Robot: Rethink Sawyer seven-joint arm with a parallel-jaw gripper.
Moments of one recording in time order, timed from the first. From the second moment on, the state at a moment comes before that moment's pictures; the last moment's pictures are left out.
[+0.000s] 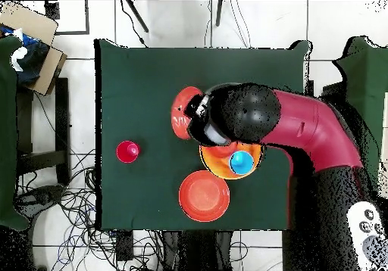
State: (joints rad) arm -0.60 -1.00 0.41 1.65 -0.07 1.00 2.11
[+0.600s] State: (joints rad) arm -0.62 -1.00 0.47 1.65 -0.08 0.99 2.11
